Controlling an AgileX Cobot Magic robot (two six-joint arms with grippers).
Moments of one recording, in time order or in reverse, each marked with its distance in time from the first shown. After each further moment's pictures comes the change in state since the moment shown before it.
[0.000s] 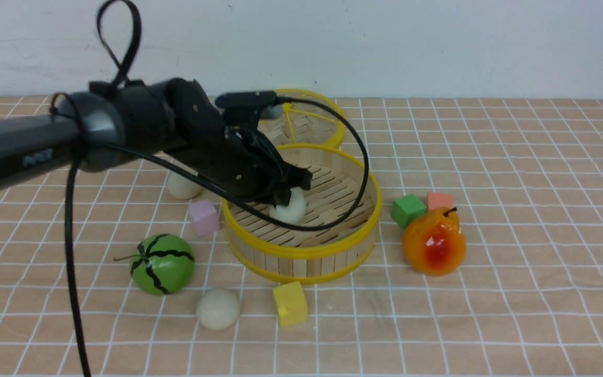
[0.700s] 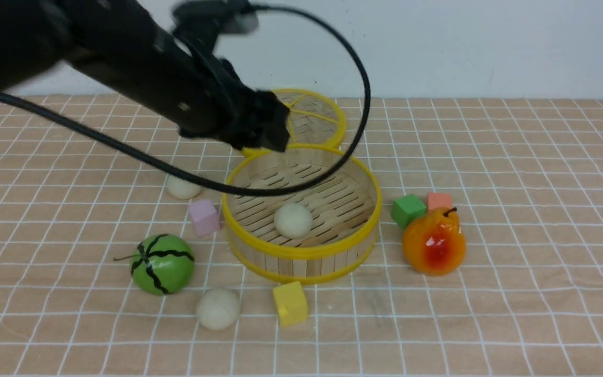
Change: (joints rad) right arm 0.000 0.000 0.000 0.001 0.000 0.000; left arm 0.000 -0.413 -0.001 0.103 0.310 -0.016
